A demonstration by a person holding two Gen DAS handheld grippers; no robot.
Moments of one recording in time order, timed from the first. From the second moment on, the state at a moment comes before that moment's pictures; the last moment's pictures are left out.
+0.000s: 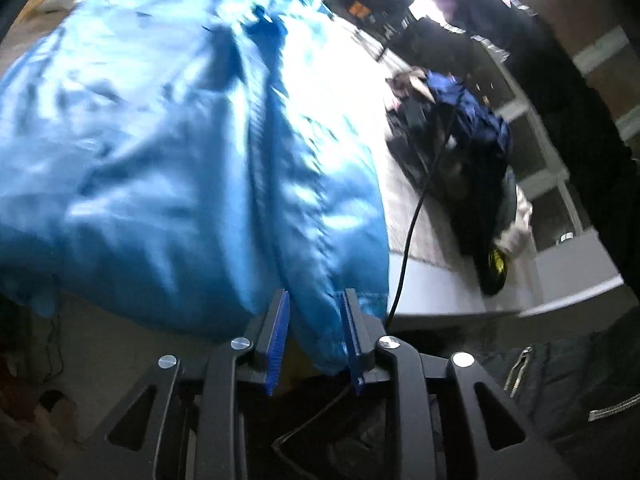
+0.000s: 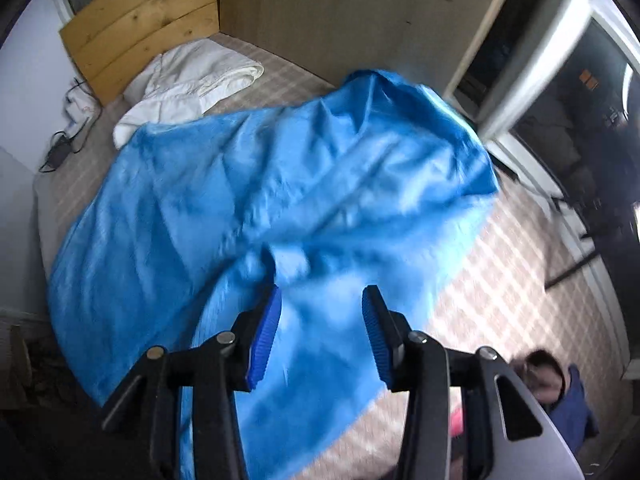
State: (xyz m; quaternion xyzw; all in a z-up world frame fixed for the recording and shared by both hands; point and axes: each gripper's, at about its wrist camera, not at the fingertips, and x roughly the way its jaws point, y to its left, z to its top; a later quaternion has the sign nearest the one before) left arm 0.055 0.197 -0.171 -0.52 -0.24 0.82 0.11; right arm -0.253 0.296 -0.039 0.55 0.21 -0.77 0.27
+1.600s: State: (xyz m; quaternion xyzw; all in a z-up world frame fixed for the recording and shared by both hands) left arm 0.005 0.294 -0.156 -0.54 -0.09 0.83 0.12; right arm -0.322 0.407 -0.142 0.55 0.06 -0.79 0.25
